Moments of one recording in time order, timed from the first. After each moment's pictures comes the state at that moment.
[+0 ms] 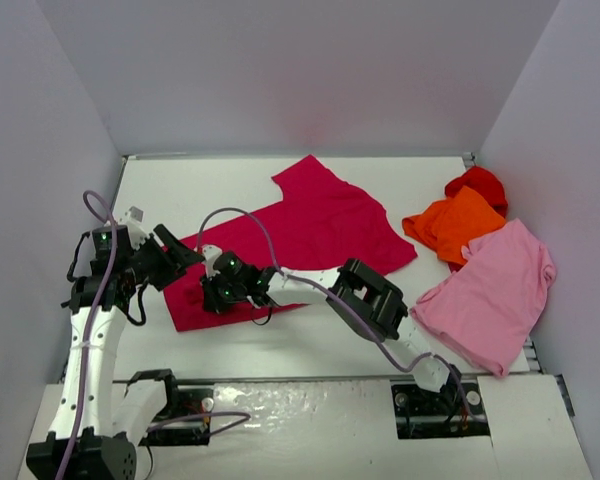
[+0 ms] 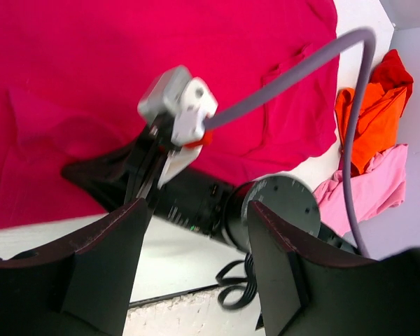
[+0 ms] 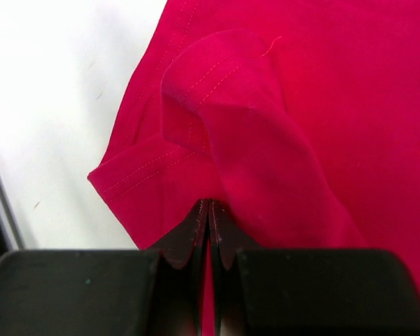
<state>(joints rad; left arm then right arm) 0.10 0.89 0.92 -0.77 0.44 -0.65 1.08 2.29 1.56 0.09 -0.23 0.40</state>
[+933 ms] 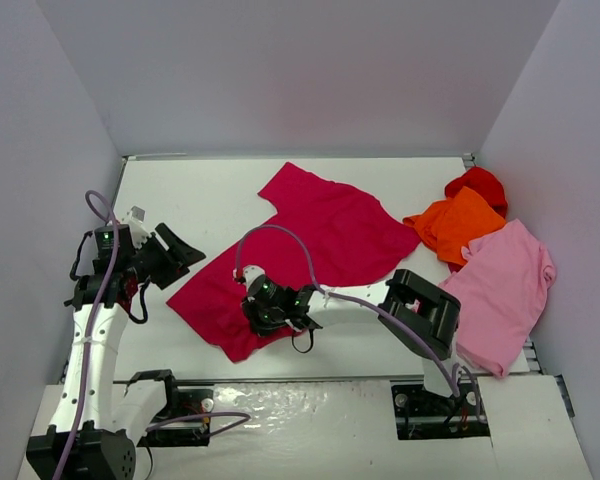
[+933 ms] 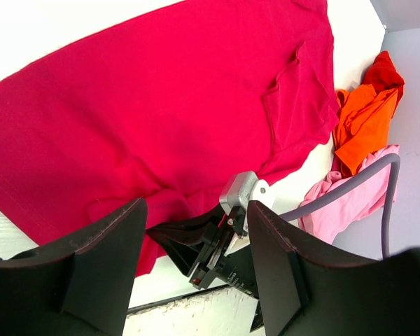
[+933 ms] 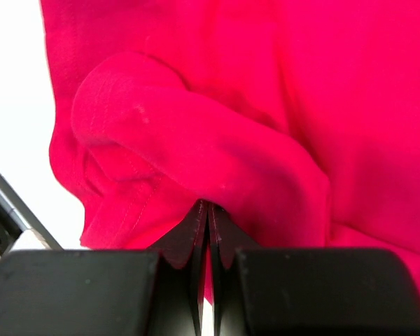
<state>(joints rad) 0.10 0.91 0.90 -0.71 0.46 -0.67 1.12 1.90 1.07 -0.03 -0.03 0.48</state>
